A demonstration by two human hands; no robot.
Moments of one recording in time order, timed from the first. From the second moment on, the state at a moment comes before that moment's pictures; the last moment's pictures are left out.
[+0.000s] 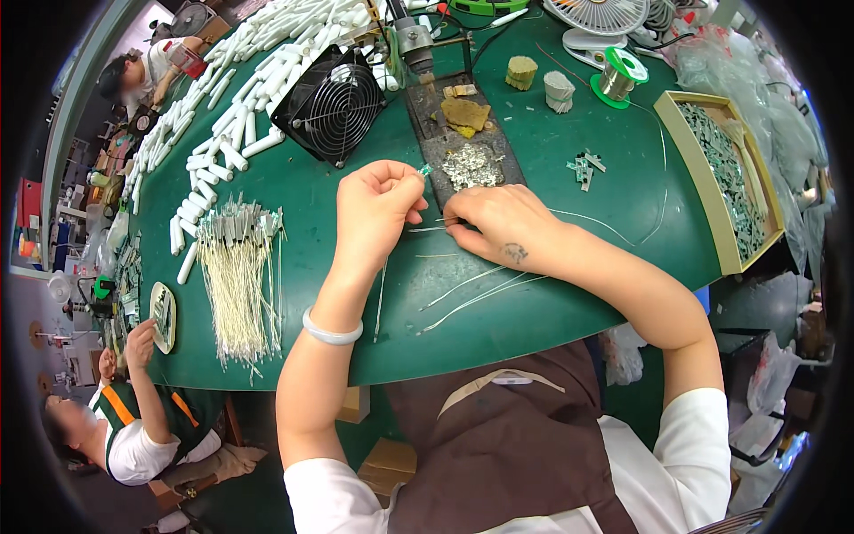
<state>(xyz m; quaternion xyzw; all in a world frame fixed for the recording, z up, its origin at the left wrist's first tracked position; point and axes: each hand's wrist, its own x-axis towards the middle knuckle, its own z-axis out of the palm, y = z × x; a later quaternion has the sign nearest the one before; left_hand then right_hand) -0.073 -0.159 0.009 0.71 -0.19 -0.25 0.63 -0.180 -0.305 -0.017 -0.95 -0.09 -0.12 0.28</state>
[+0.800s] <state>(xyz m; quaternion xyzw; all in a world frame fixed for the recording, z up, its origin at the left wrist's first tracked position) -0.090 -0.153 0.011 0.68 -0.26 -0.33 0.60 -0.187 -0.326 0.001 -0.94 -0.11 -0.23 0.24</state>
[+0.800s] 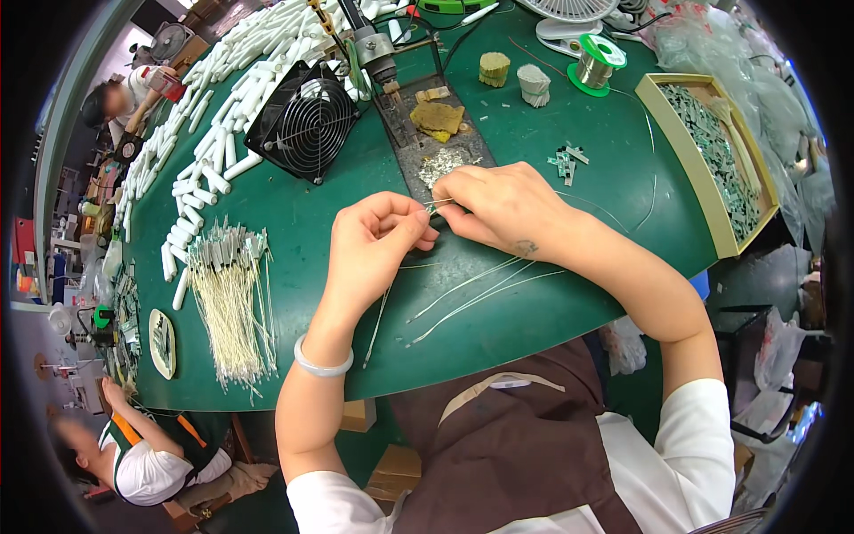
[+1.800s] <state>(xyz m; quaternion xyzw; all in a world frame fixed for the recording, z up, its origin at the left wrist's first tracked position) -0.097 -0.164 0.000 0.69 -0.26 -0.25 0.63 -0.185 -0.326 0.010 -0.84 0.05 -0.10 0.53</state>
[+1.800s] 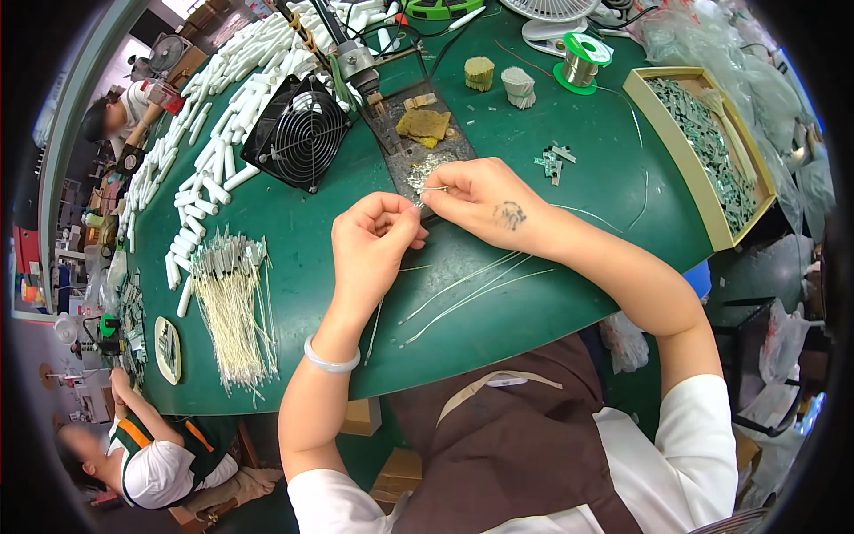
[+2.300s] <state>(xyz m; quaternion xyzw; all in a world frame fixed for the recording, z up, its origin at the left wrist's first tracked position) -0.073 -0.188 0.006 0.68 -0.22 -0.21 0.66 -0.168 -0.339 0.000 -0.84 0.03 -0.22 0.50</state>
